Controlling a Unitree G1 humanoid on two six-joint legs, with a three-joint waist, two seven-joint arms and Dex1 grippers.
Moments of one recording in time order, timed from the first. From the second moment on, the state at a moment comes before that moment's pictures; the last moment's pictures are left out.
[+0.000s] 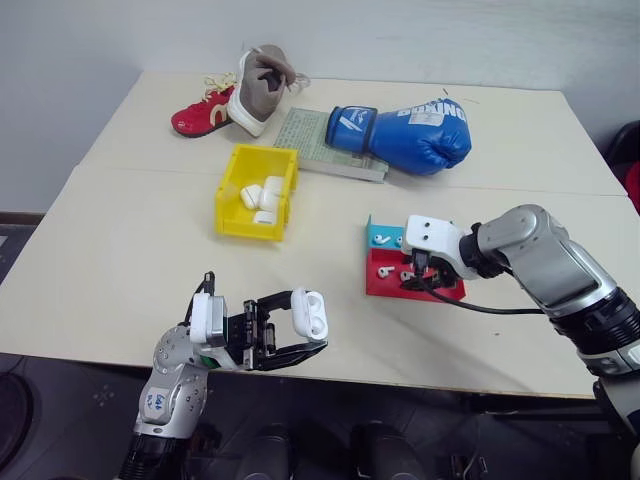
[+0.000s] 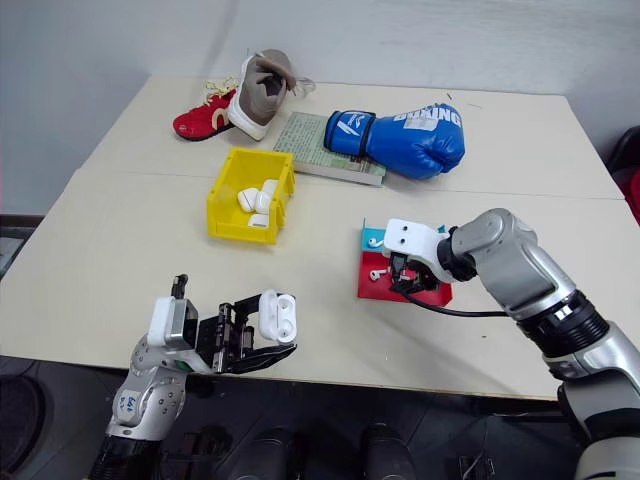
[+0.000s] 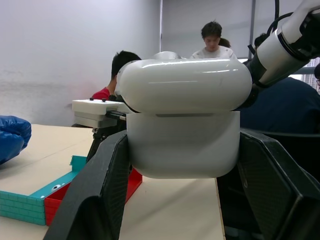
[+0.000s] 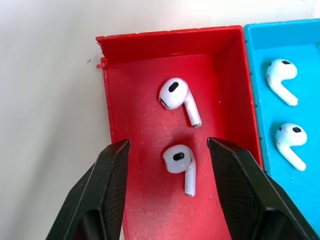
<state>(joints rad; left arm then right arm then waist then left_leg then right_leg) -0.07 0.29 -0.02 -0.18 -0.65 -0.07 -1.24 -0.80 -0.85 0.48 -0.07 0.01 0.72 1.18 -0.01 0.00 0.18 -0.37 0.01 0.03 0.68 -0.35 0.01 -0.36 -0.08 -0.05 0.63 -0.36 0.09</state>
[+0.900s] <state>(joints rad) -0.05 0.30 0.00 -0.18 -0.65 -0.09 -1.25 -0.81 -0.83 0.50 0.03 -0.06 0.64 1.26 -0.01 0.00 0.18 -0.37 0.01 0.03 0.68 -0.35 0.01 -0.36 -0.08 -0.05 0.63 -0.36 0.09</state>
